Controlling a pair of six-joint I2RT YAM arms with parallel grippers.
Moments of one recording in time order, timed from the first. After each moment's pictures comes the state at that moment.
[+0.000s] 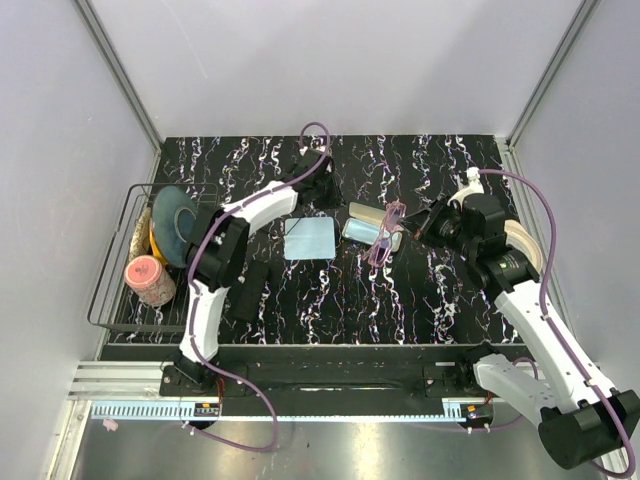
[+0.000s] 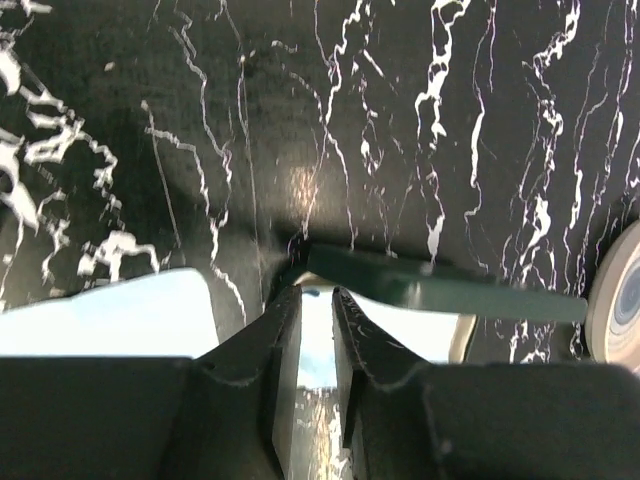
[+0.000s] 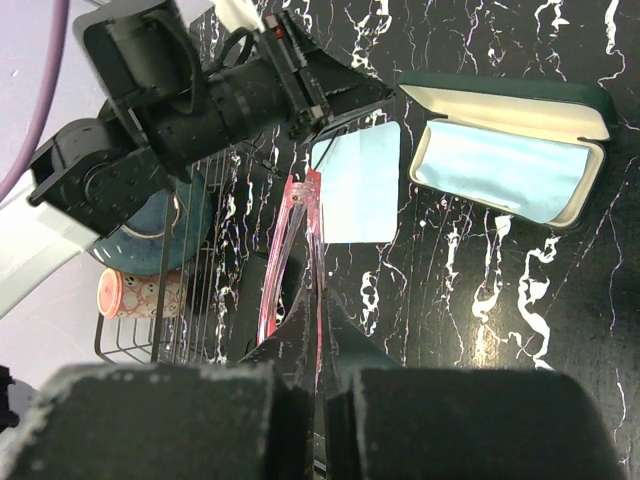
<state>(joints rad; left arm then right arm) -0.54 2.13 1.65 -0.29 0.12 -0.72 0.32 0.92 0.90 -0.35 -0.20 0.77</state>
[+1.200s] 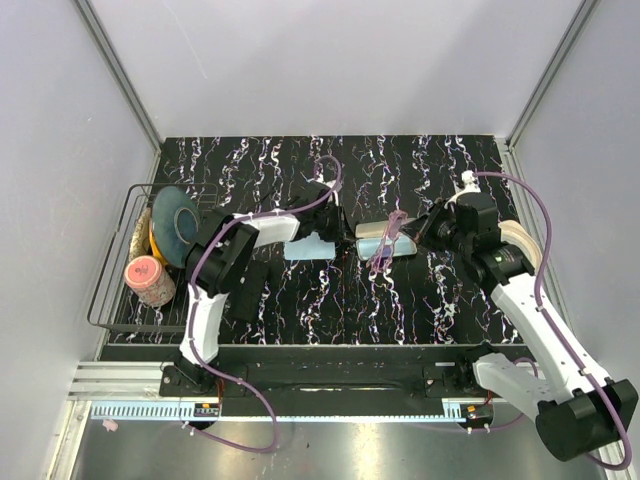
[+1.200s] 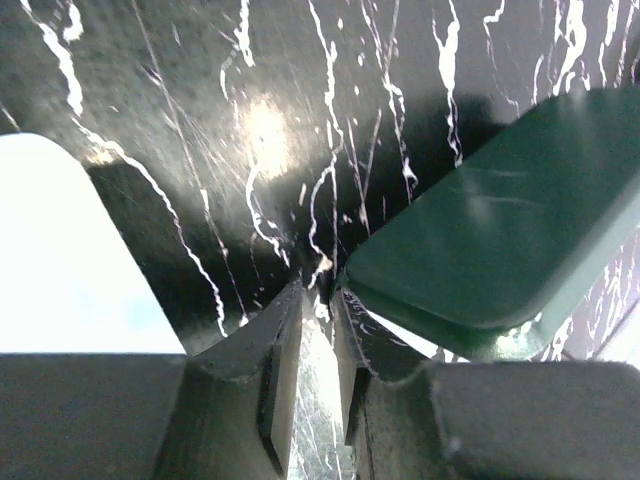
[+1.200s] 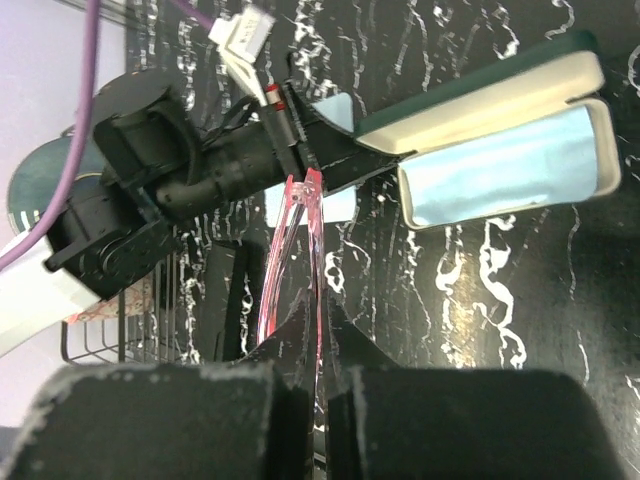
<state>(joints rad) -0.60 2.13 1.38 -0.03 0.32 -0.67 0.31 0.96 0.91 -0.42 -0.19 0.76</state>
